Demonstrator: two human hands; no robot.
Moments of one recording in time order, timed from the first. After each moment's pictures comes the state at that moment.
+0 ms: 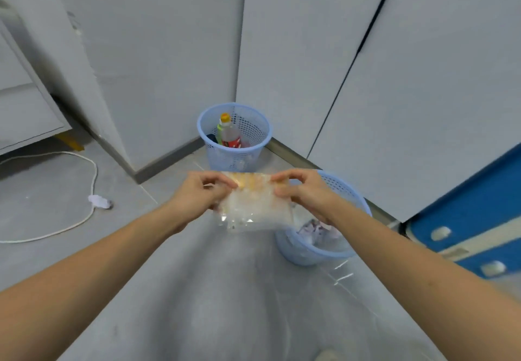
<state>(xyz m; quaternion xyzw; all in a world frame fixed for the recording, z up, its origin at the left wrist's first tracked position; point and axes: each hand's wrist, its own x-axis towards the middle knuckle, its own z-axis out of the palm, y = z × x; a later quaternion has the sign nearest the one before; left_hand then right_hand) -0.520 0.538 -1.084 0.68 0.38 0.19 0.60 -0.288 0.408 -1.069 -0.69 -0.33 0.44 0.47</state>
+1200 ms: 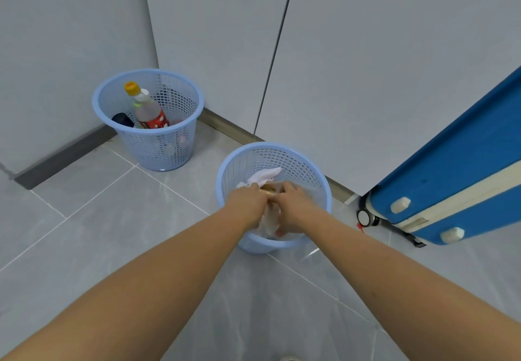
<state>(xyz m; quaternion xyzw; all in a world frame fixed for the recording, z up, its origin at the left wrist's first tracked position) -0.266 0.456 -1.202 0.96 0.20 -0.19 0.11 -0.177 0.354 -1.176 -0.84 -0.47 0.22 -0.14</state>
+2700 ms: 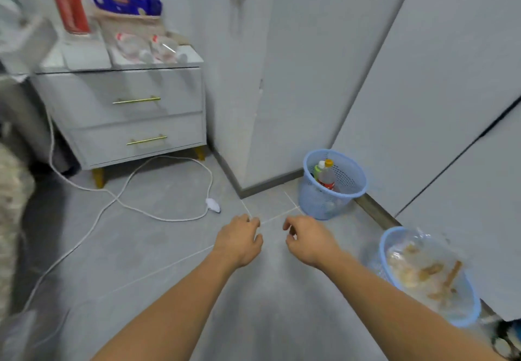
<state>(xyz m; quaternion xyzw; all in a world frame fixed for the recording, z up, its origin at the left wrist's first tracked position) -0.702 0.554 -1.103 0.84 0.51 0.03 0.21 -0.519 0.498 -1.057 -0.74 -0.65 0.17 0.04</state>
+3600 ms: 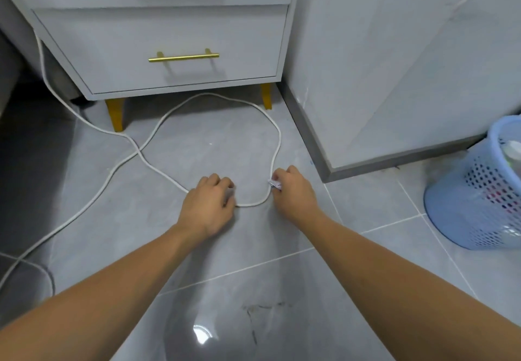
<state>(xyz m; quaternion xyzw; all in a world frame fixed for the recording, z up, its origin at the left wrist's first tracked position) -0.853 0.773 -1.343 0.74 0.64 0.07 0.18 -0.638 0.804 -1.361 -0.68 -0.71 0.17 0.11</state>
